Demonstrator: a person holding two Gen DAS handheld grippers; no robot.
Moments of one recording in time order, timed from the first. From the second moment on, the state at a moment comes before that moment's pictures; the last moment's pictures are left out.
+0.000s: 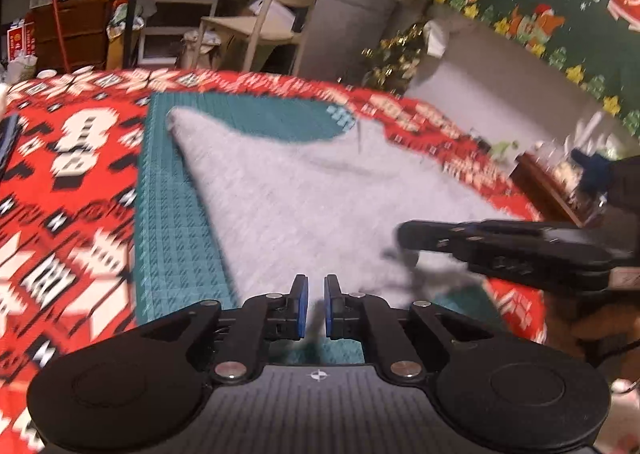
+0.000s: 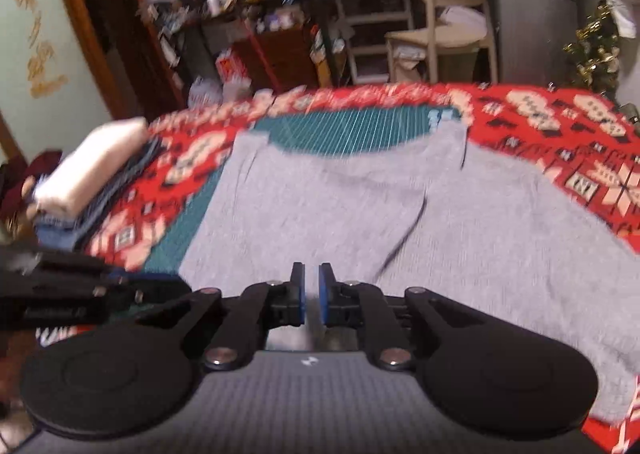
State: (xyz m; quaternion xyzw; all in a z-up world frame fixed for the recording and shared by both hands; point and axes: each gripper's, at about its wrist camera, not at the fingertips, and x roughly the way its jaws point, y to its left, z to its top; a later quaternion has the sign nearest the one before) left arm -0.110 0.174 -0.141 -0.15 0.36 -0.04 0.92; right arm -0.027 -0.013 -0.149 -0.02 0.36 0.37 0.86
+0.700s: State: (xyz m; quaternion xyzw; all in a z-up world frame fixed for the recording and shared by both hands) left arm -0.084 0.185 -0.143 -0.15 0.36 -0.01 0.92; right arm 0.051 -0.021 -0.168 0.01 0.35 0.30 0.89
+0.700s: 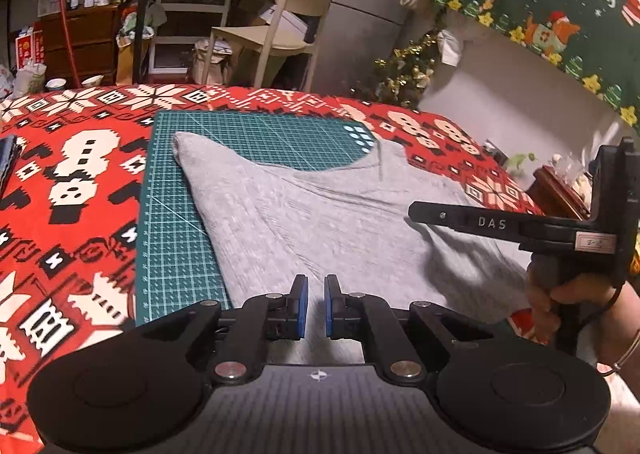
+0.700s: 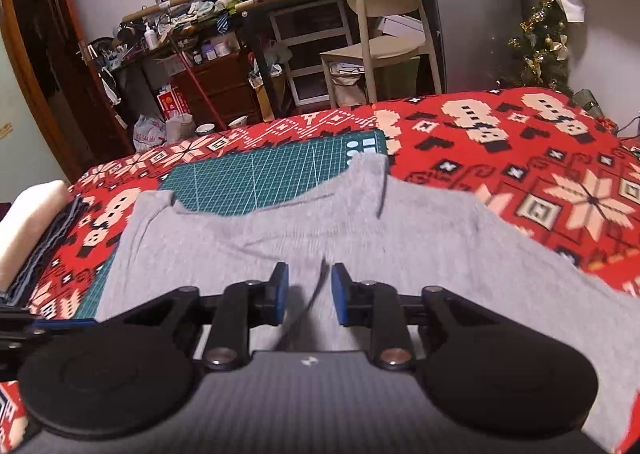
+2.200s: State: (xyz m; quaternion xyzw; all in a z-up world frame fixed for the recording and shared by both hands) left arm 0.024 0.309 -0.161 -0.29 0.38 0.05 0.88; right arm 0.080 0.152 -0.169 -0.02 0.40 0.42 0.81
